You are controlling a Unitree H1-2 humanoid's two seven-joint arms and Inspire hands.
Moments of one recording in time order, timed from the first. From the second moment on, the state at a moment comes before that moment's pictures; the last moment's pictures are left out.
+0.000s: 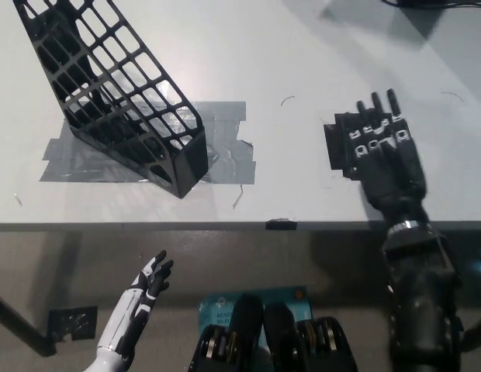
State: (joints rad) left_arm 0.02 0.14 -0.08 0.06 0.05 -0.12 -0.12; right_arm -0.51 0.17 -0.37 0.20 0.82 0.20 0.10
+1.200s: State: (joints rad) left_arm 0.02 0.14 -0.04 0.07 0.04 -0.13 -0.12; right_arm 0.05 -0.10 0.05 -0.07 0.39 0.03 0.23
